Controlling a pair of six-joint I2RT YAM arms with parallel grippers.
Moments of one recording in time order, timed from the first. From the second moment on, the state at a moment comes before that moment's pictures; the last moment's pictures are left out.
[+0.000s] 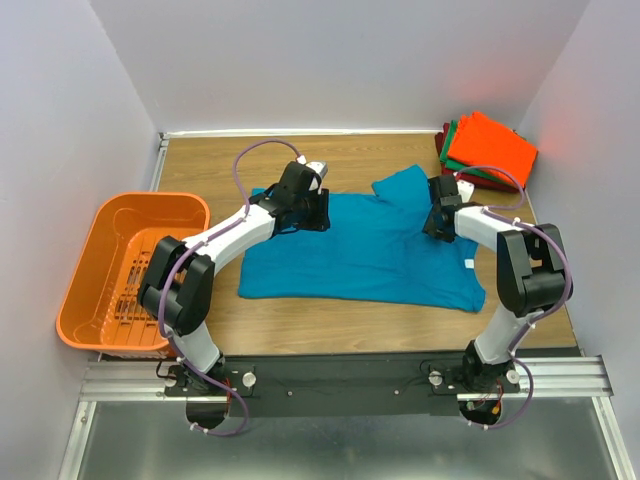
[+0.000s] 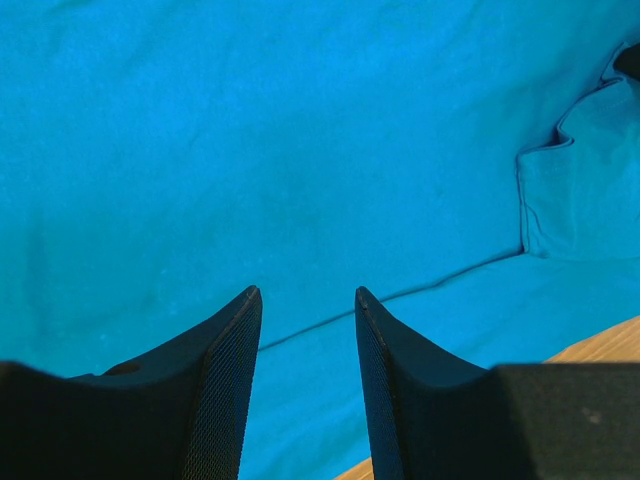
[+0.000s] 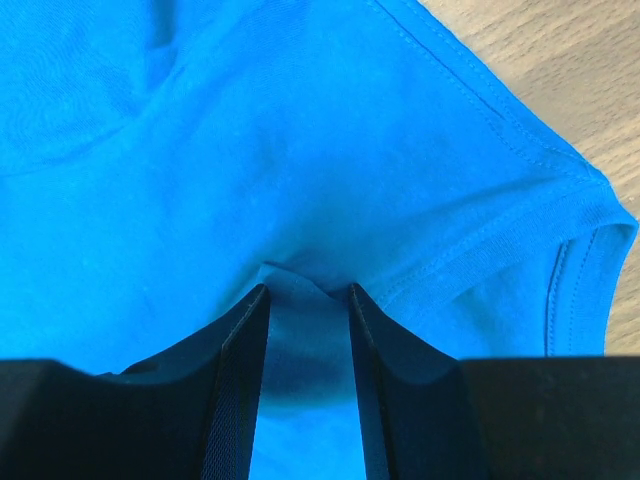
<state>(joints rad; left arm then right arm) -0.56 1.70 1.23 -0.31 0.12 -0.37 0.19 1.76 1.02 -0.29 0.36 0.55</state>
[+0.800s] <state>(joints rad) -0.56 1.71 1.23 -0.31 0.12 -0.37 0.19 1.73 1.01 -0.29 0.35 0.55</state>
